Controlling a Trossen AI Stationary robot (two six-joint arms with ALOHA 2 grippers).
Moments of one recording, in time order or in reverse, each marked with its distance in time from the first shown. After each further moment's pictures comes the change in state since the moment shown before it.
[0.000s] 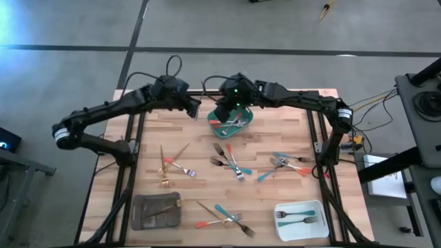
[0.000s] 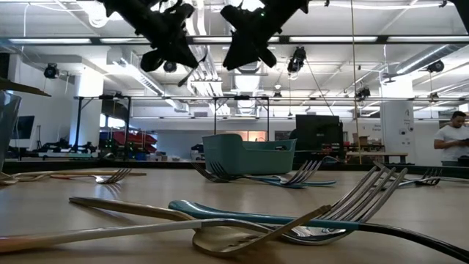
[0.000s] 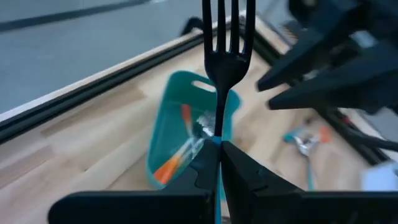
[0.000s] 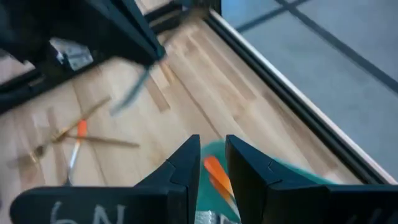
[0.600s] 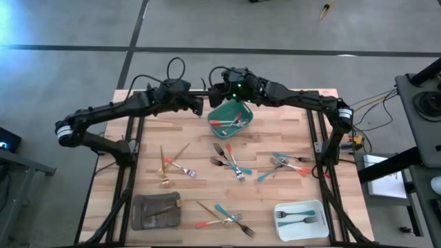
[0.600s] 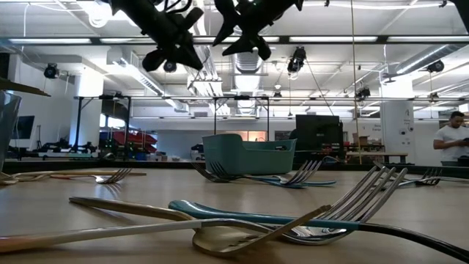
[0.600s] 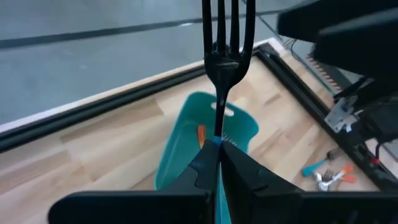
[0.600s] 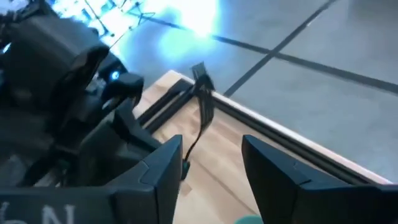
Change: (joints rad) left arm -0.059 0.041 0.000 0.076 -0.181 -0.098; right arm -0.006 -0.003 0.010 0.245 0.132 0.256
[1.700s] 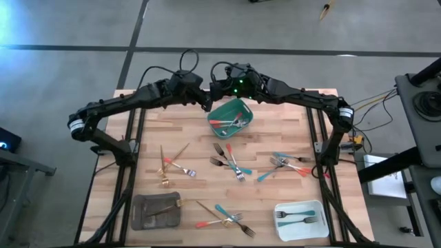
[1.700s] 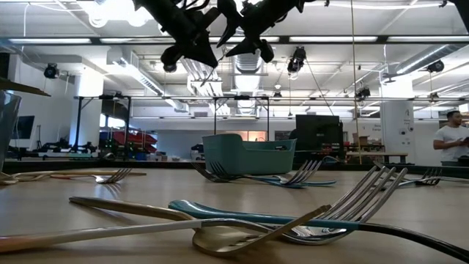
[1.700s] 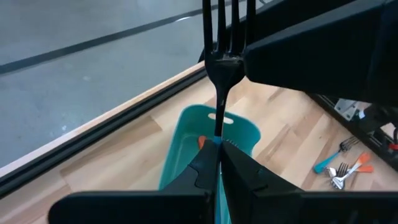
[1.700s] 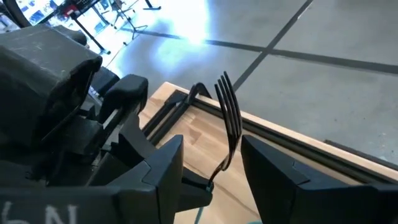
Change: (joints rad) left arm 0.000 0.169 0.227 -0.103 0.023 0.136; right arm -0.024 0.002 0.000 0.005 0.003 0.100
